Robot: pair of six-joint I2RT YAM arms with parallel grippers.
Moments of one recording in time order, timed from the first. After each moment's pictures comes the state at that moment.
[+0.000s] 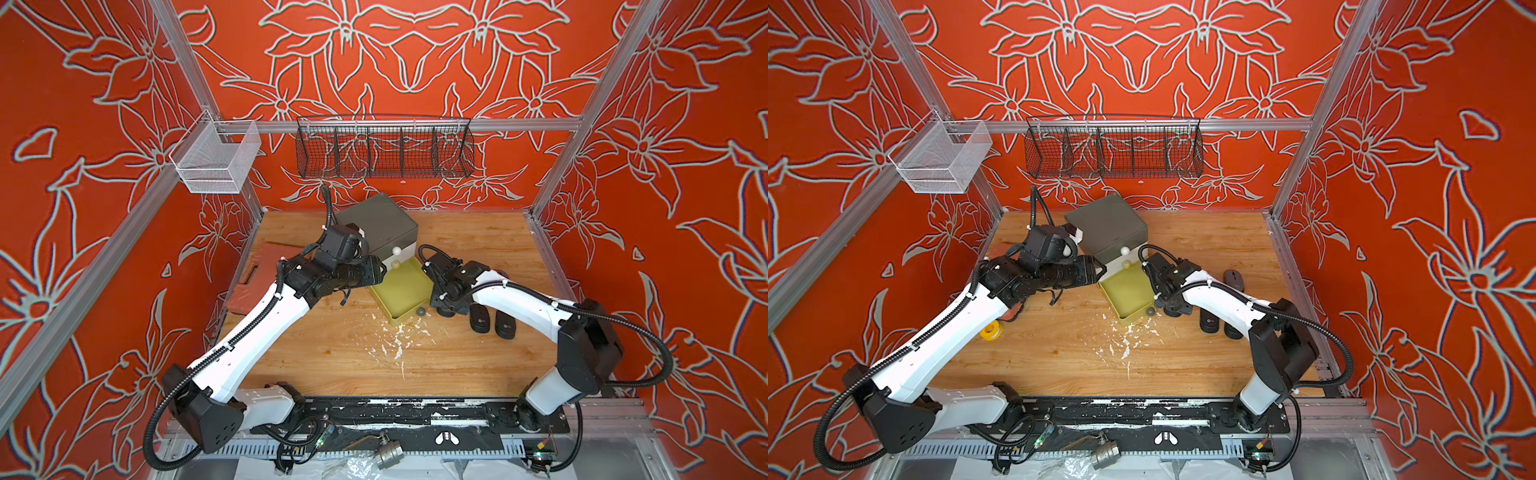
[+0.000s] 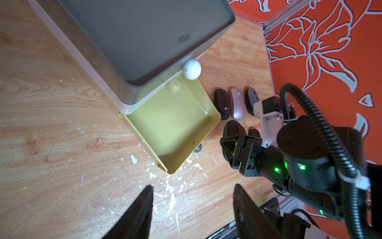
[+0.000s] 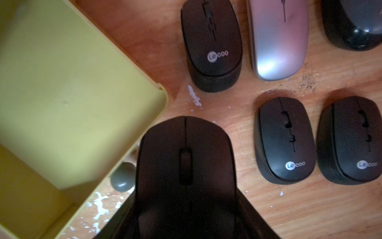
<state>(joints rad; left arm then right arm) -0.54 1.27 1.33 -0.82 0.12 -0.66 0.68 1.61 1.17 -0.92 0.27 0.93</state>
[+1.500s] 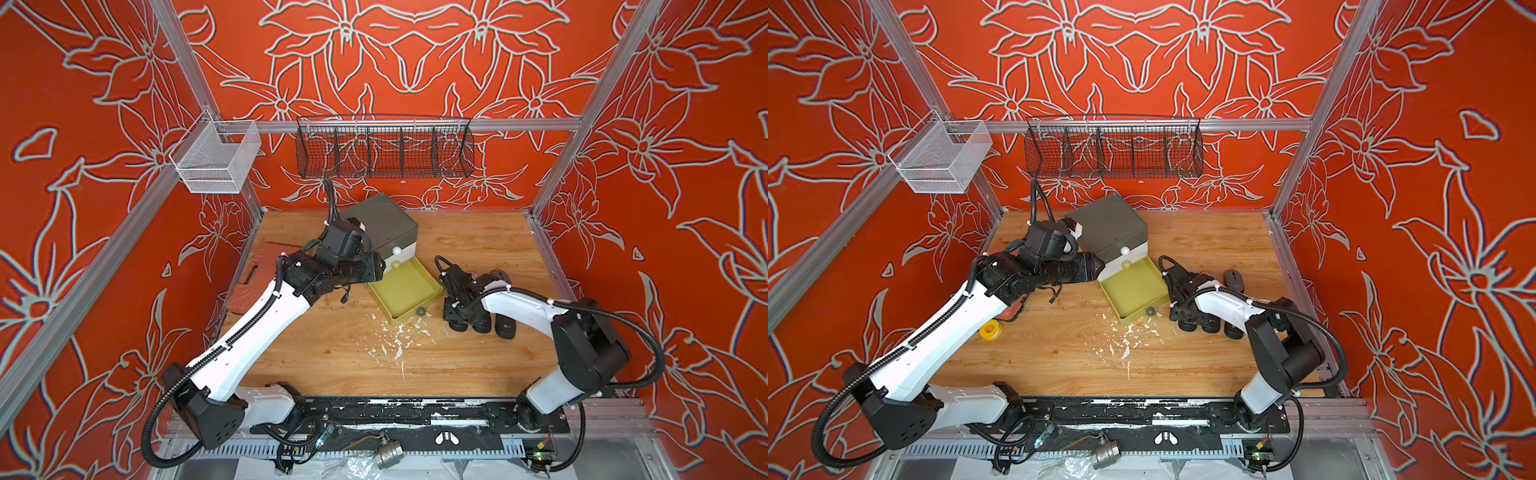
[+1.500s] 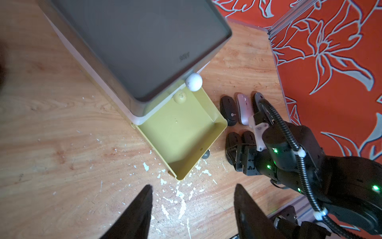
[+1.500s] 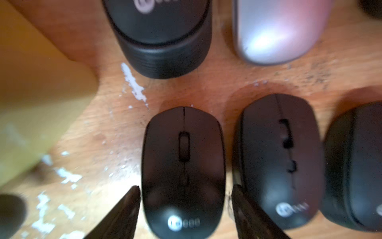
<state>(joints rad) -0.56 1.29 1.44 -0.88 0.00 -0.59 0.55 1.55 0.95 -0.76 0.20 0.76</state>
